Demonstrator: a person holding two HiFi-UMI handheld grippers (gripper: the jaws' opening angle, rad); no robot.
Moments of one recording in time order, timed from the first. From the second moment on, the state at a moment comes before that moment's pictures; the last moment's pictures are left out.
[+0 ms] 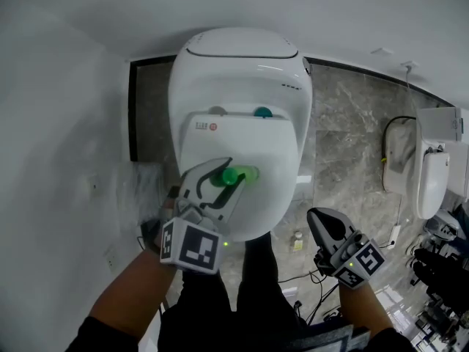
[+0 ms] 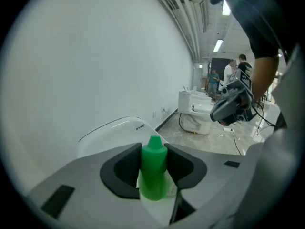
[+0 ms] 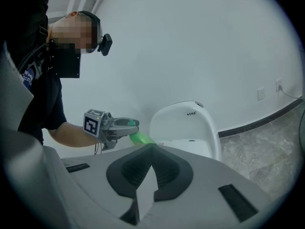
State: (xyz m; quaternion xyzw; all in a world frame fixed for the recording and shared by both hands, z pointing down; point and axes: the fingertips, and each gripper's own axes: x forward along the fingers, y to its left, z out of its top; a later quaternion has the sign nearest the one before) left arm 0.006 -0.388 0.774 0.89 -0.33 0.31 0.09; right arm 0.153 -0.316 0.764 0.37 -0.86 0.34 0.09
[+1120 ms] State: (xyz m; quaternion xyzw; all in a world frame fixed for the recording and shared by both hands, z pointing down) left arm 0.088 -0.314 0.771 0.90 -0.23 0.36 -0.07; right arm 0.191 -0.305 0.734 0.39 -0.86 0.33 0.07
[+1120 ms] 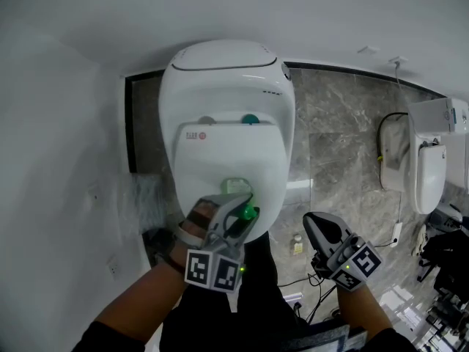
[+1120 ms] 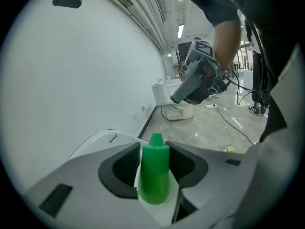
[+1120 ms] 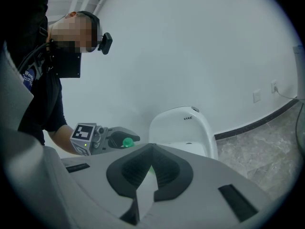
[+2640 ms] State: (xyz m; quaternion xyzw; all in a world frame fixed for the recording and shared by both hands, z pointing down) left arm -0.137 -0.287 0.275 0.87 -0.42 -0.05 0.25; right arm 0.128 -0.273 0.288 0.36 -0.91 0.21 -0.02
